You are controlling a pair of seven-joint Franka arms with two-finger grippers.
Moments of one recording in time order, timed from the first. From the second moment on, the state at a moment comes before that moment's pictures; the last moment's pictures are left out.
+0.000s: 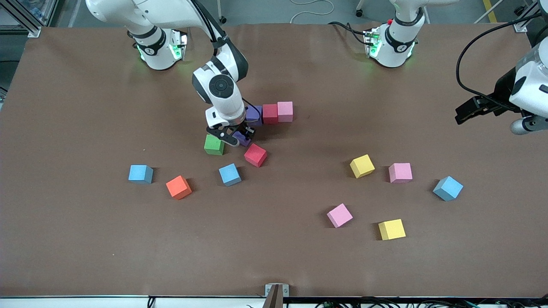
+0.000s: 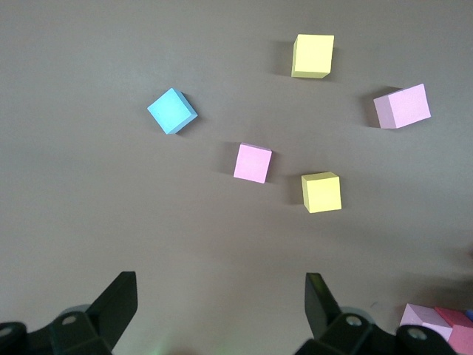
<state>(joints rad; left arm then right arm) -0.02 0.05 -0.09 -1.51 0.03 1.53 -0.32 0.79 0.41 -0.05 -2.13 0.09 2.54 1.06</state>
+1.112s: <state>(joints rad) 0.01 0.05 -0.09 -1.49 0.03 1.53 -0.31 0.85 0.45 -0.05 -2.07 0.06 2.53 0.79</state>
